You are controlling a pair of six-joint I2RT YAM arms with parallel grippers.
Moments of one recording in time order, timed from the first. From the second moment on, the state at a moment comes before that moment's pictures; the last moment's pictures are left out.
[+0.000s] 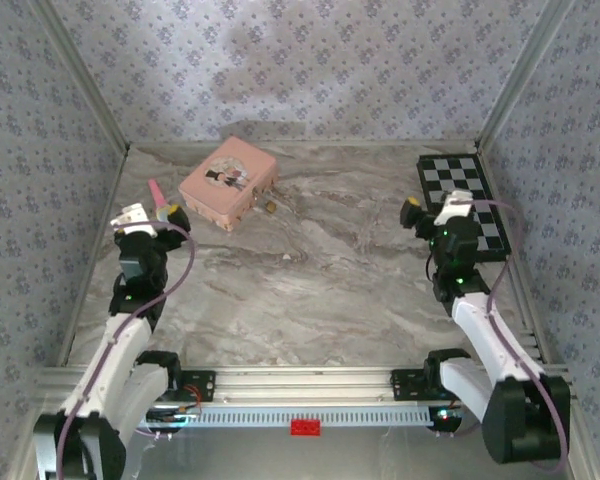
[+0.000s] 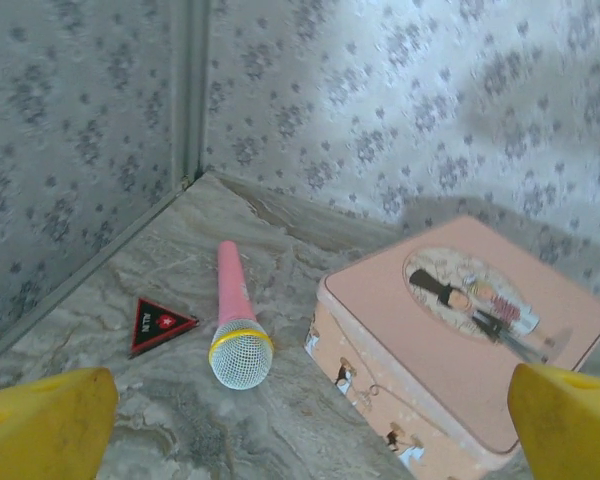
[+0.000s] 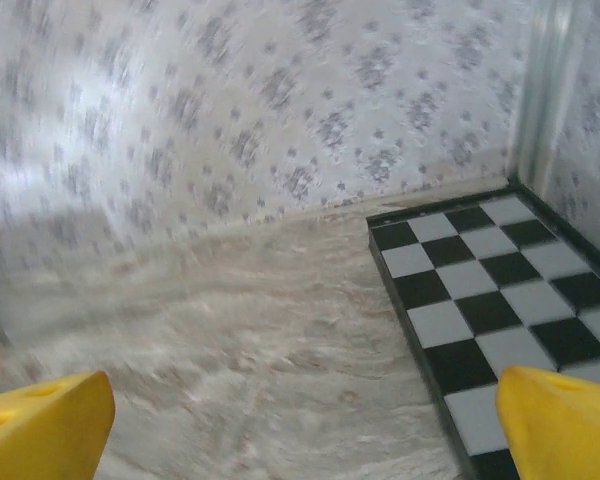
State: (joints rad) left arm -0.09 0.75 0.48 0.08 -0.30 -0.34; right arm 0.07 0.91 0.56 0.15 0.14 0.31
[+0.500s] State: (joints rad) left arm -0.16 0.82 0.42 -0.19 0.07 -0.59; right arm 0.22 0.89 0.58 -0.29 -0.04 0.74
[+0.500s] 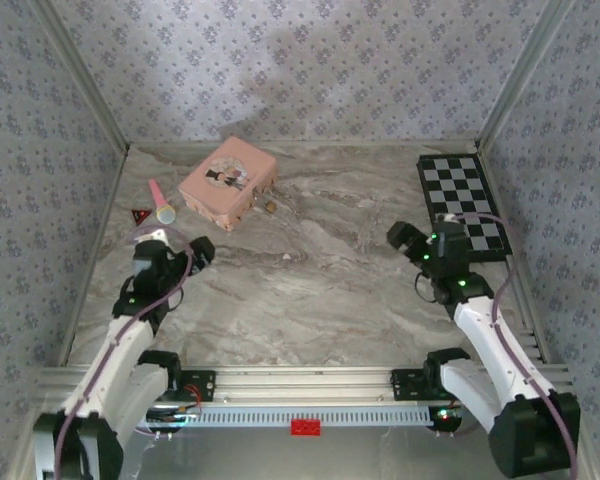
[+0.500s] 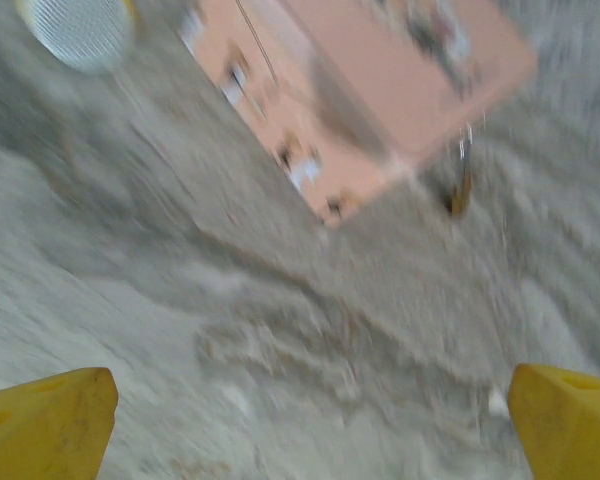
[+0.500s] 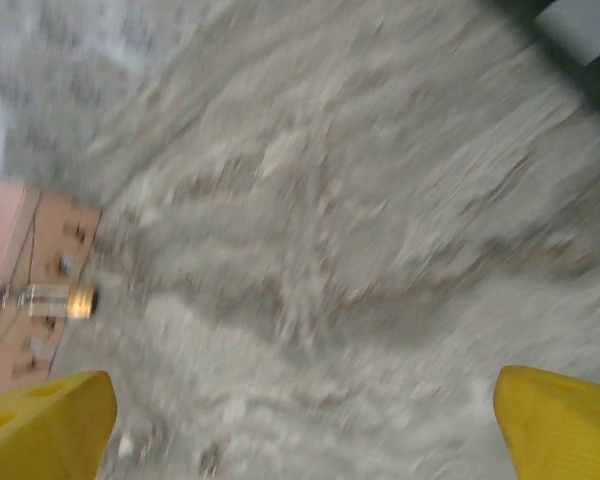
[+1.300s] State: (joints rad) left arm -0.52 1.05 0.46 -0.04 0.01 -0.34; right arm 0.69 1.67 0.97 -0.40 0.01 0.95
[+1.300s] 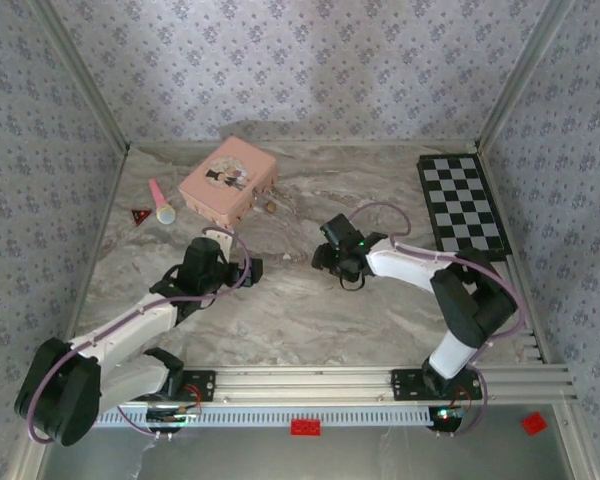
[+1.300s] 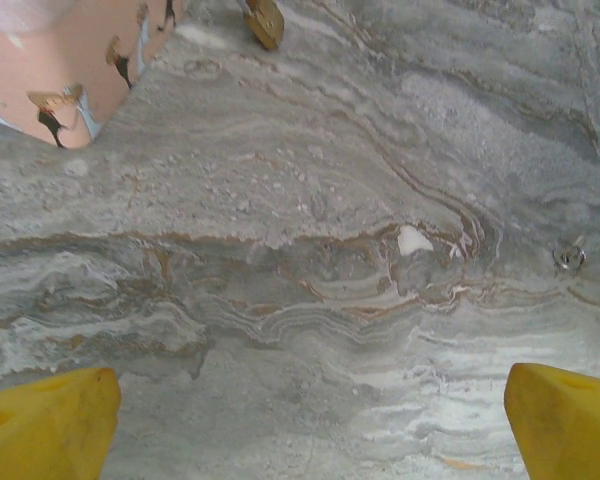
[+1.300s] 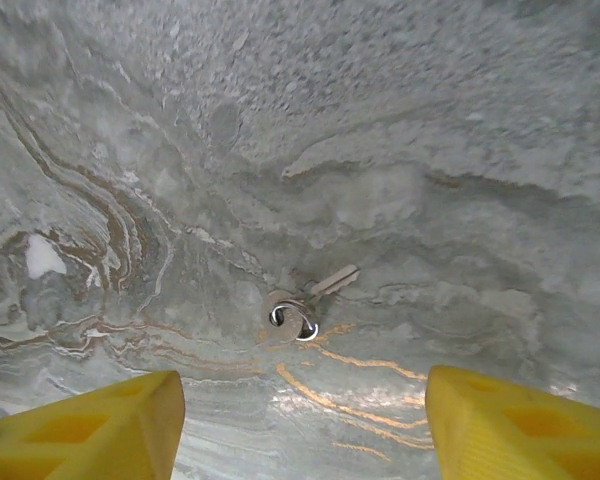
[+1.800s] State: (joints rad) left arm -0.55 0.97 0.46 -0.04 -0.02 -0.34; right arm 0.71 1.77 1.11 -0.51 0.08 0.94
